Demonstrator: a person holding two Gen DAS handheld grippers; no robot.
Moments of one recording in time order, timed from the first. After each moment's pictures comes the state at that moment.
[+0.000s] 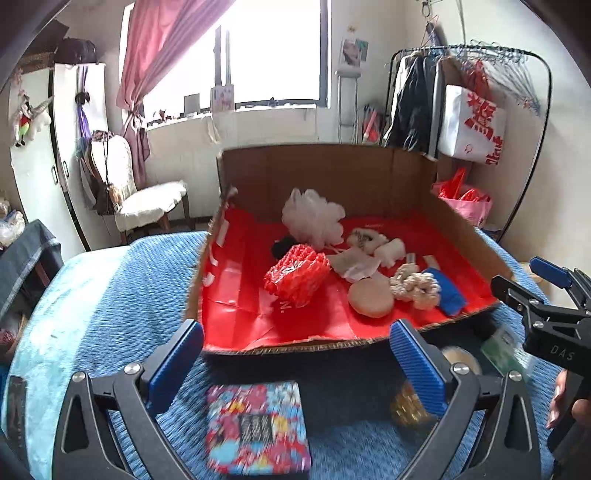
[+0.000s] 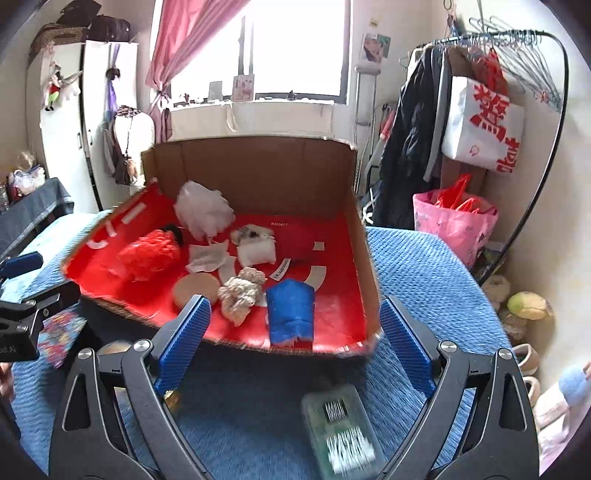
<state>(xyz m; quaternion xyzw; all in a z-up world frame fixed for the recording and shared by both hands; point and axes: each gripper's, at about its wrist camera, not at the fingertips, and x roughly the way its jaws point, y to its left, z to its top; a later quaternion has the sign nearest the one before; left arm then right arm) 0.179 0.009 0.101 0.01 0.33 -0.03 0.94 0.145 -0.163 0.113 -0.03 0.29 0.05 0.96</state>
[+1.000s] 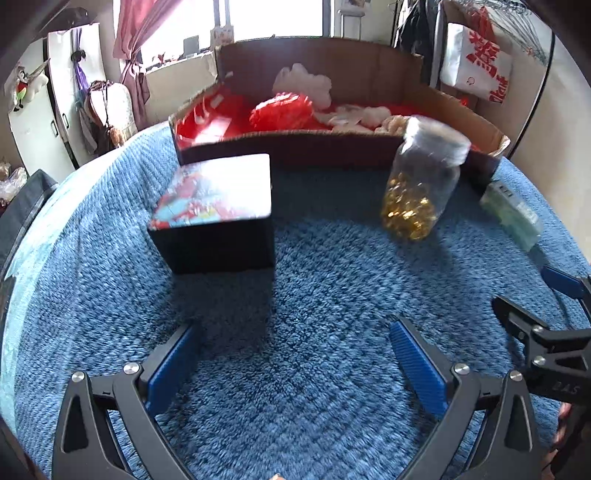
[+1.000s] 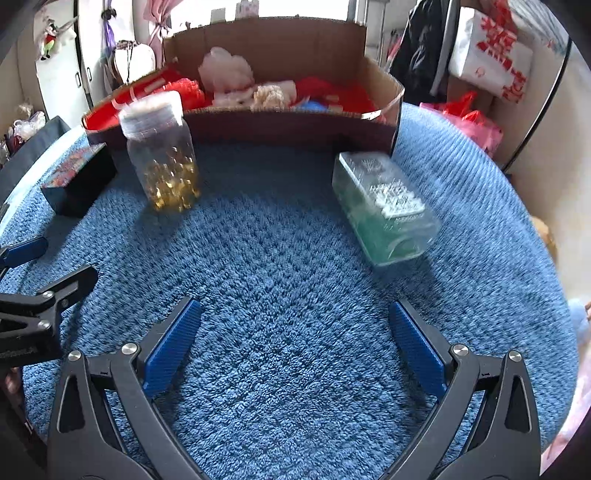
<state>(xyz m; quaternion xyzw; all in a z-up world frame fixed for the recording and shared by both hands) 0.077 -0.008 0.023 0.01 0.43 -0.02 0.90 0.062 -0.156 0.022 -0.04 0.44 0.05 0.89</state>
